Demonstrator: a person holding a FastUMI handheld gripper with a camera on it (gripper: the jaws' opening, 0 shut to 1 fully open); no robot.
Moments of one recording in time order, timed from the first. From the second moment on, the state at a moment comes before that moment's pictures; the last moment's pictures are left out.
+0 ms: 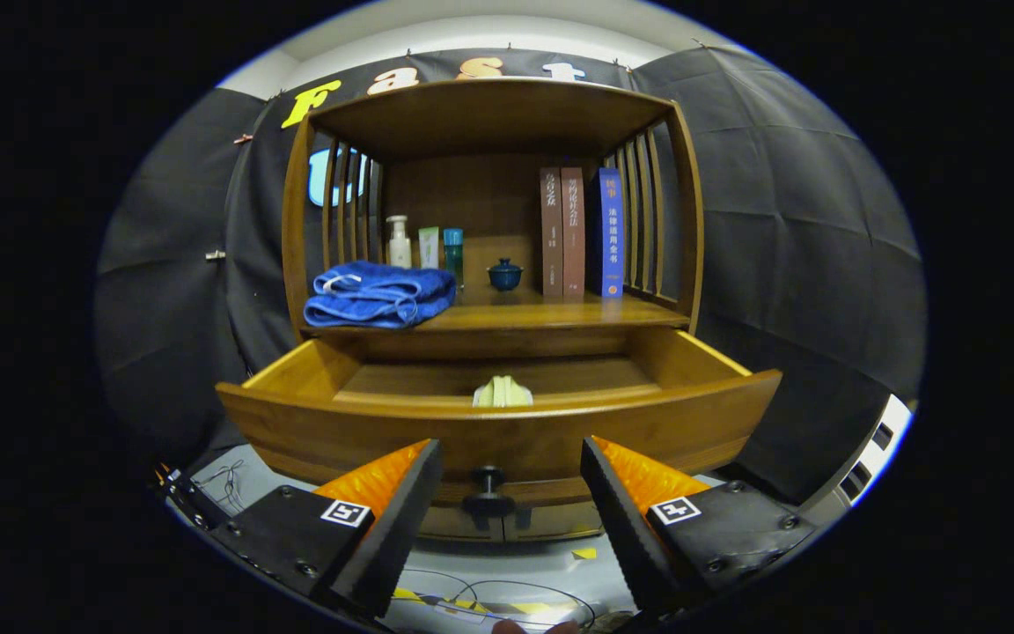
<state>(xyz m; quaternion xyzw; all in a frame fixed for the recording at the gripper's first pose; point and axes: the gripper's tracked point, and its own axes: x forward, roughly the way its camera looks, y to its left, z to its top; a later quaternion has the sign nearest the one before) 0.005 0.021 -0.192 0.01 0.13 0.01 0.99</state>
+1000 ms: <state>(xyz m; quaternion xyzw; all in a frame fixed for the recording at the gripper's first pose) 0.170 0.044 -0.242 -0.03 0.46 0.02 0.89</state>
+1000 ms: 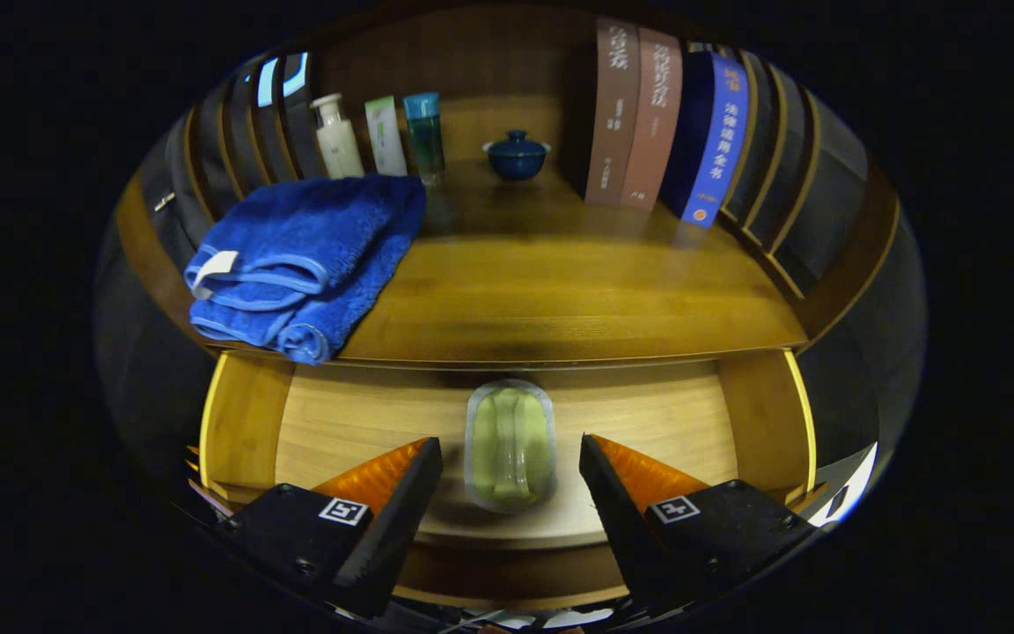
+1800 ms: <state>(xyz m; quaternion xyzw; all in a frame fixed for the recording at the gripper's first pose) 0.186 0.041 -0.289 -0.03 0.50 0.02 0.86</state>
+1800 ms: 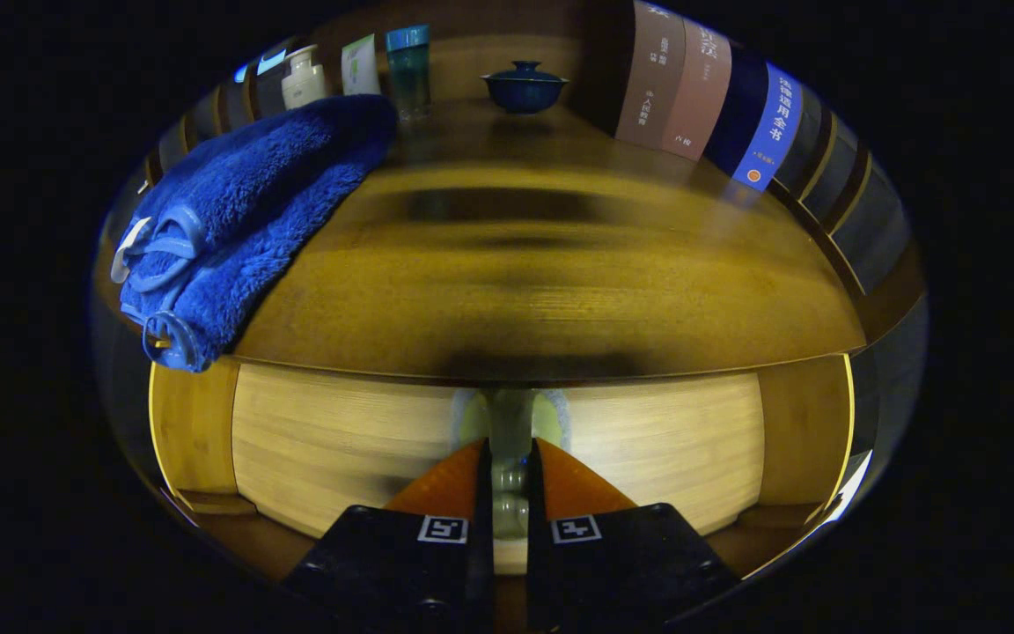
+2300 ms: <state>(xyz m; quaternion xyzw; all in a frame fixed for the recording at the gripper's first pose) 0.147 0.045 -0.225 -0.02 0.46 0.03 0.89</state>
